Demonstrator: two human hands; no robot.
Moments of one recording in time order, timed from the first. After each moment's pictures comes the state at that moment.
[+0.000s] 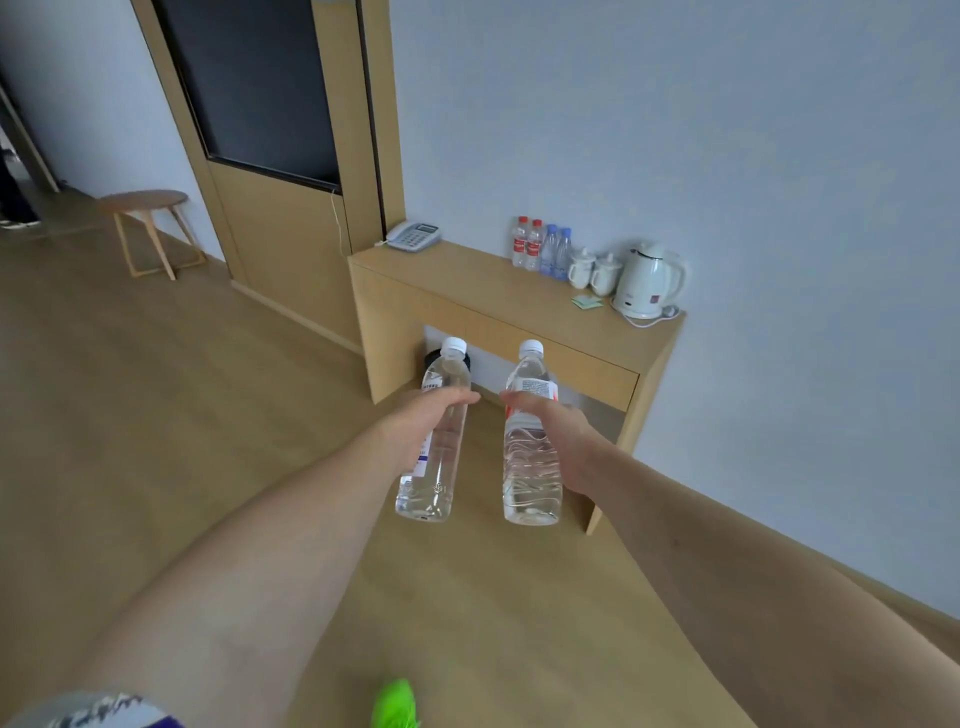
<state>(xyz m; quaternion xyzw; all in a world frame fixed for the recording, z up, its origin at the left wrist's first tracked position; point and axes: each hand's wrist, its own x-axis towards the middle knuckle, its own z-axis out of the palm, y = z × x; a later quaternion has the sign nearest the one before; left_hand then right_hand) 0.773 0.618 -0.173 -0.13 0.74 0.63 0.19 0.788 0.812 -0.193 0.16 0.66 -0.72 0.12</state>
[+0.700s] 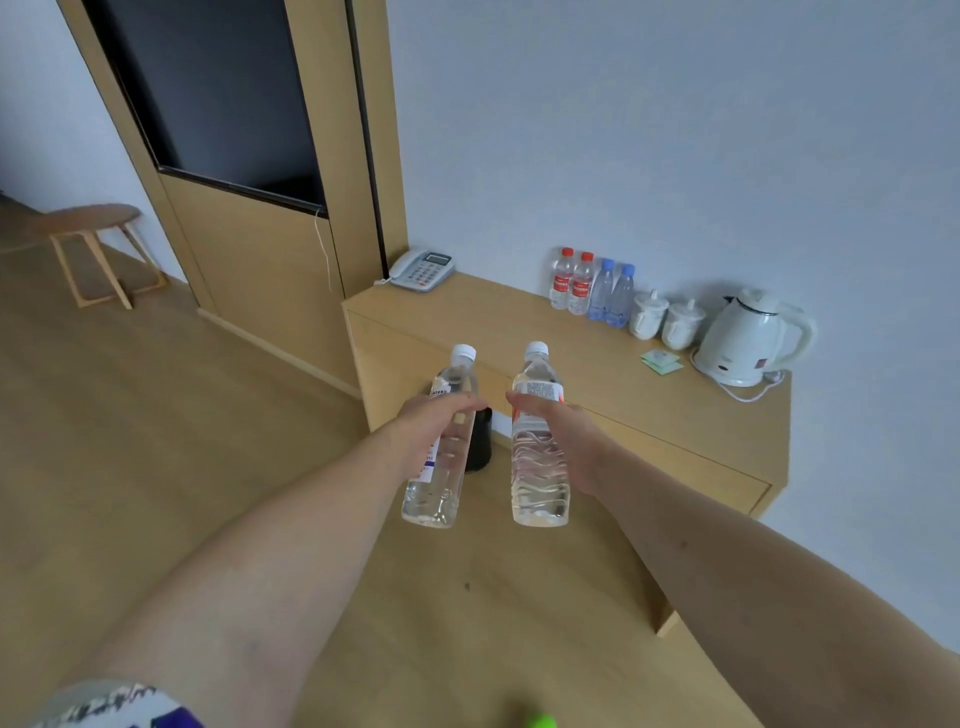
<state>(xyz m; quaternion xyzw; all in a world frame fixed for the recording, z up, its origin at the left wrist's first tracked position) 0.367 0.514 -0.184 -0.12 0.73 0.64 0.22 0.402 0.708 -0.191 0.18 0.66 -0.73 0.11</state>
